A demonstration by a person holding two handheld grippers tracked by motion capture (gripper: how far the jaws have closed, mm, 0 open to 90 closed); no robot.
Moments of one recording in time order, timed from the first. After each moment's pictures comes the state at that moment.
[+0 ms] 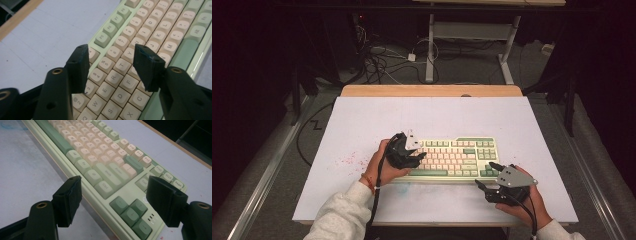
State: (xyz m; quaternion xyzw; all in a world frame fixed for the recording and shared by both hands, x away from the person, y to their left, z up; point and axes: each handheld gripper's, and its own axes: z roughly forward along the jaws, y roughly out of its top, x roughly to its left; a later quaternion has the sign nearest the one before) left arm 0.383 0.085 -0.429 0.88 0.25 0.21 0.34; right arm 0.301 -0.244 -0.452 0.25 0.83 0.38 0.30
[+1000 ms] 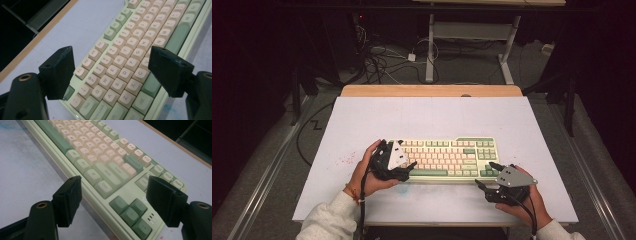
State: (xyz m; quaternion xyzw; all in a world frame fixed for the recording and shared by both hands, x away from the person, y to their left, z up) left arm 0.344 0.120 -0.431 0.86 0.22 0.29 0.35; right arm 0.302 -0.244 -0.452 0.26 0.83 0.38 0.30
